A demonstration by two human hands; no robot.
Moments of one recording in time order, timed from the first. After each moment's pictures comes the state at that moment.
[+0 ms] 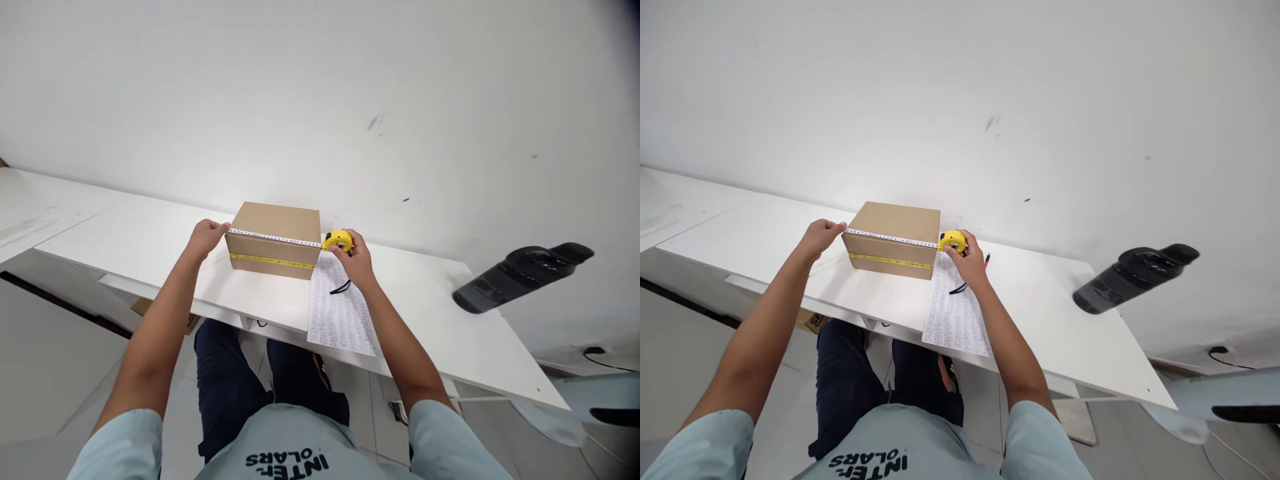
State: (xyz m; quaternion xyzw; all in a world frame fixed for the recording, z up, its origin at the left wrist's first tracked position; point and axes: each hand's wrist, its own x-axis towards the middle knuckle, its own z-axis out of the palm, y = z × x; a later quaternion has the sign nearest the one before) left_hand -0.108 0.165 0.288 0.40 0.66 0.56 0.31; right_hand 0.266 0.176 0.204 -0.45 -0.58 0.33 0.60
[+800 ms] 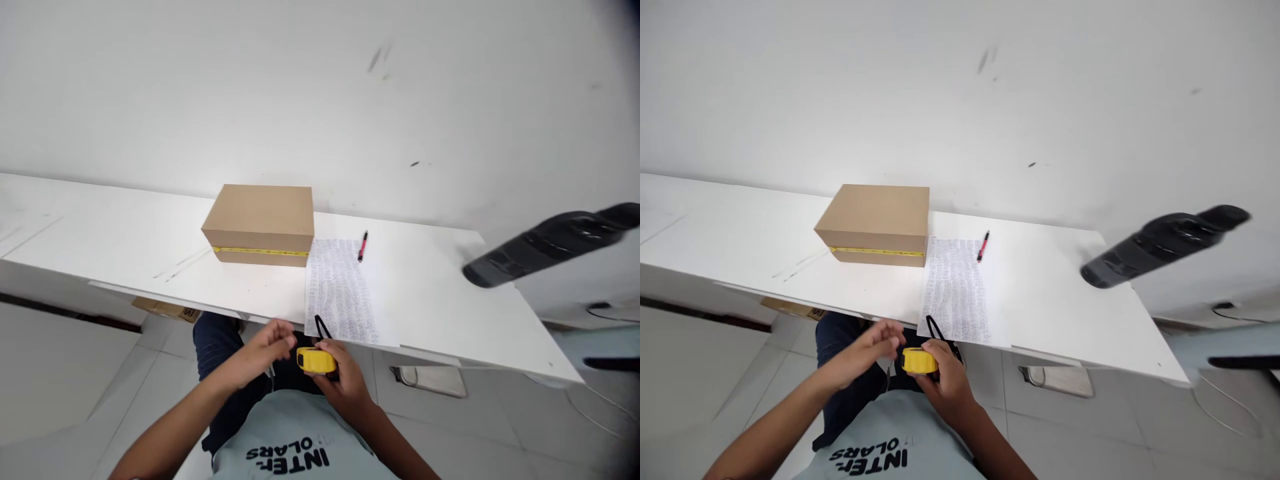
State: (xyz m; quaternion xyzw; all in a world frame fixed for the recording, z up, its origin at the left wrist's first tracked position) left_hand 0.026 -0.002 0.189 0.53 0.50 0.30 0.62; right_hand 0.241 -0.048 0.097 -0.44 -0.67 0.28 0.53
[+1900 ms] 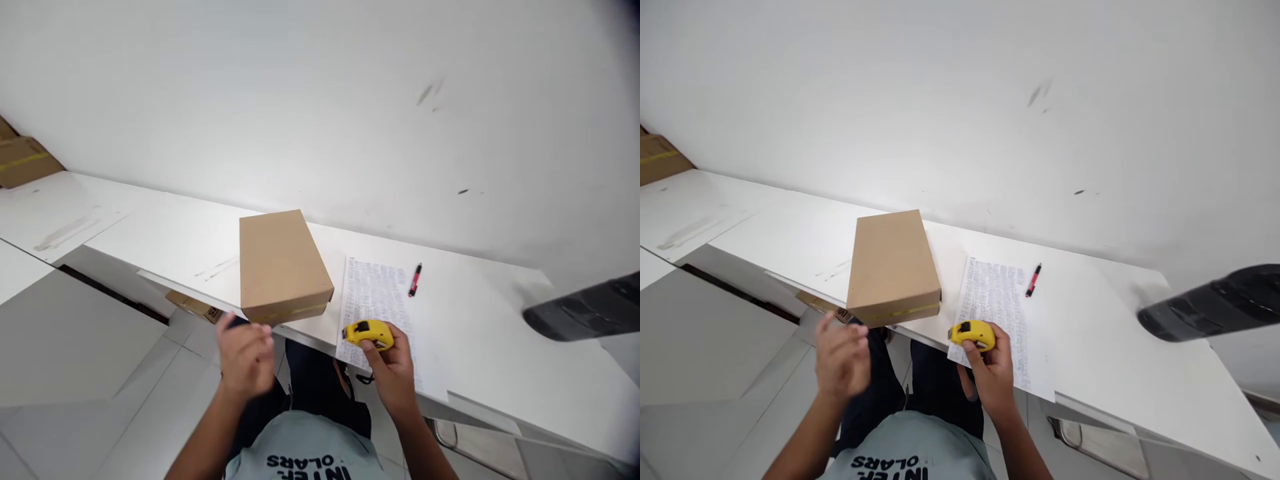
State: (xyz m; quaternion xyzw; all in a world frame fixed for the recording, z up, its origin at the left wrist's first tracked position) left_hand -0.017 -0.022 0.197 0.72 0.45 0.47 -0.23; right_hand 0.242 0.001 0.142 -0.51 -0.43 0.46 0.59
